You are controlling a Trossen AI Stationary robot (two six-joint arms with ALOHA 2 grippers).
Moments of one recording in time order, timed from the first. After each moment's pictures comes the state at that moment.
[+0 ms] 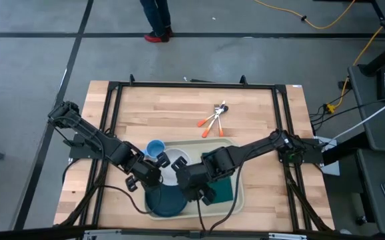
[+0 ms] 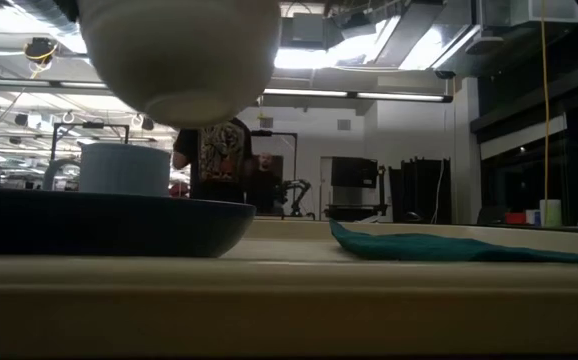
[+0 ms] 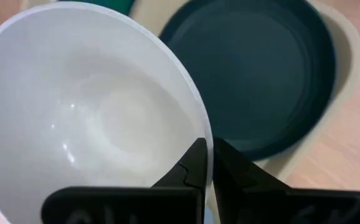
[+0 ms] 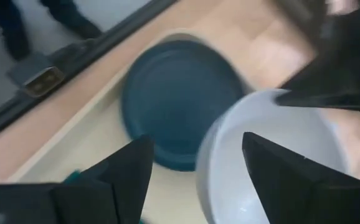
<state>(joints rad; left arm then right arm) -0.53 1.47 1.27 -0.95 -0.13 0.45 0.39 2.20 2.36 -1.11 0.00 -0.47</state>
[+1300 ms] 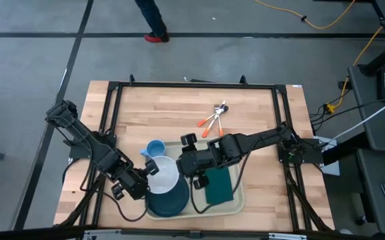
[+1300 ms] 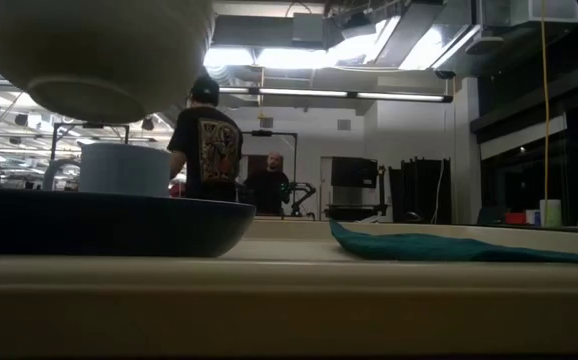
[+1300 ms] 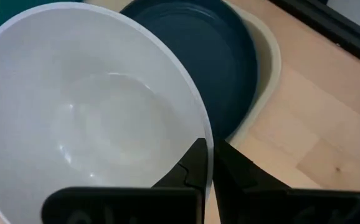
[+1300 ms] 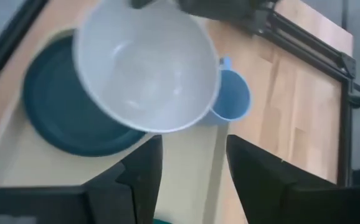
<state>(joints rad) -0.68 1.44 1.27 -1.04 -0.09 0.28 0.34 2.12 2.35 -1.15 0.28 -0.16</state>
